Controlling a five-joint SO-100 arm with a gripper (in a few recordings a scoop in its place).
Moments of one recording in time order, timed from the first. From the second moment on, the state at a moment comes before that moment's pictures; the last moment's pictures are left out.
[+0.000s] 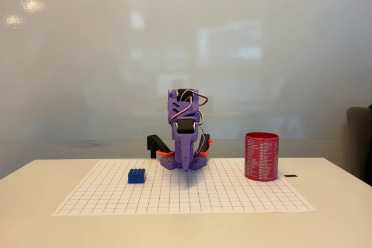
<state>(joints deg) -7.9 188.8 173.8 68.8 1.1</state>
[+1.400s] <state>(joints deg) 19.2 119.9 107.3 83.8 26.3</state>
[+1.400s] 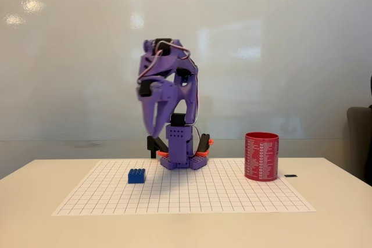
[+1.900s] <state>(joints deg) 35.2 121.3 125.3 82.5 33.7</state>
